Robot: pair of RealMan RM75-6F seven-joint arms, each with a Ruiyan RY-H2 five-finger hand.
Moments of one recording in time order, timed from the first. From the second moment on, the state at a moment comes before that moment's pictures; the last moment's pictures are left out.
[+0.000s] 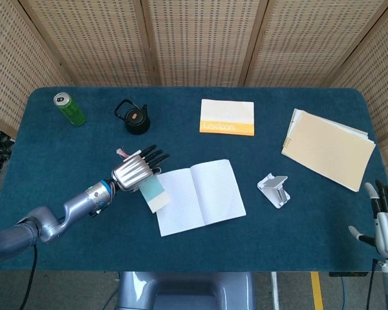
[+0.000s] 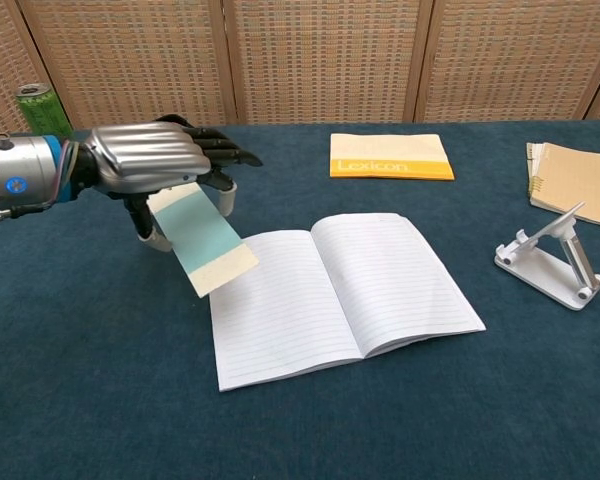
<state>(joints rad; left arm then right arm) -0.96 -1.52 0.03 -1.07 1.70 0.89 0.05 0.05 -1.28 0.13 -1.31 -1.44 1.52 0.09</state>
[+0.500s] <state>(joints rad) -1.07 -1.63 0.03 -1.05 1.78 0.86 0.15 0.04 -1.26 0.14 -1.31 -1.42 1.52 0.15</state>
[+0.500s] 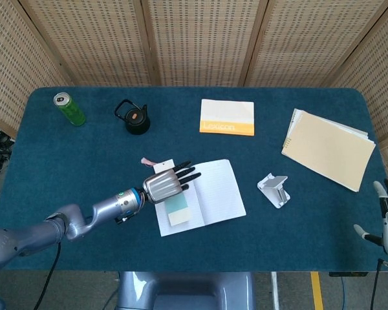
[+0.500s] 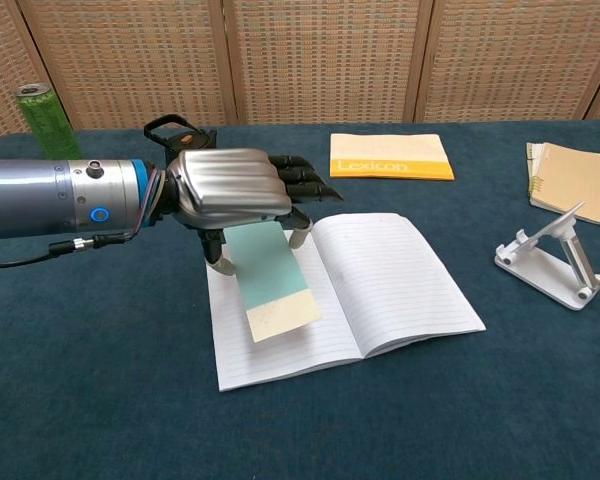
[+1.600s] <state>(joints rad) -1.14 -1.78 0.04 -0.92 1.75 0.79 0.14 0.04 -1.25 0.15 -1.30 -1.41 1.52 0.18</state>
